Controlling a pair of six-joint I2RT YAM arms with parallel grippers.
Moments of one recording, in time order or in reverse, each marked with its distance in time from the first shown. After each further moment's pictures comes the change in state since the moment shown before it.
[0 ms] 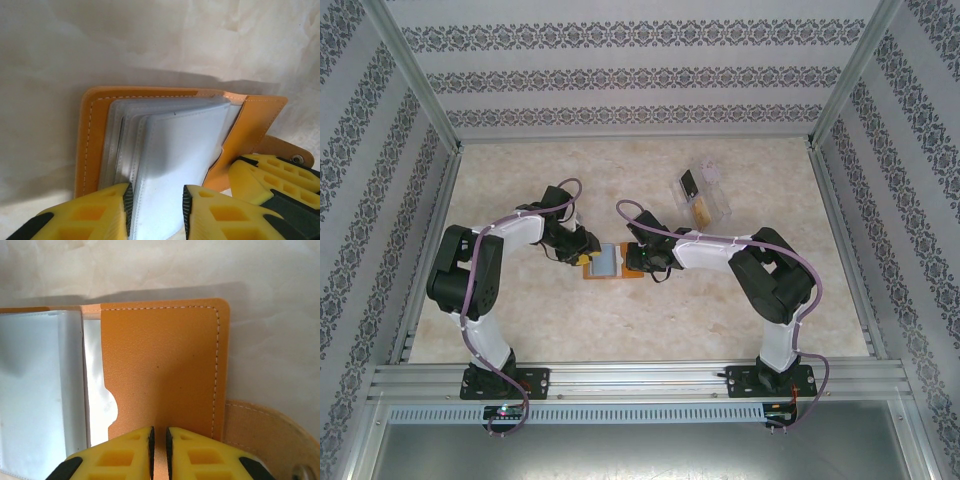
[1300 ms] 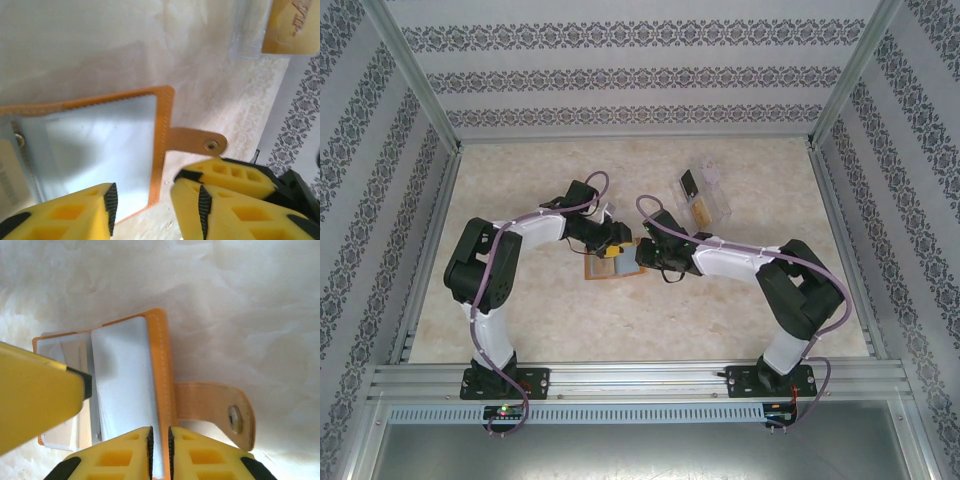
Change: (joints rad) left arm -0.125 0.098 0.092 0.204 0.182 -0.060; right arm -0.036 -0.183 -0.146 0.079 0.031 0.064
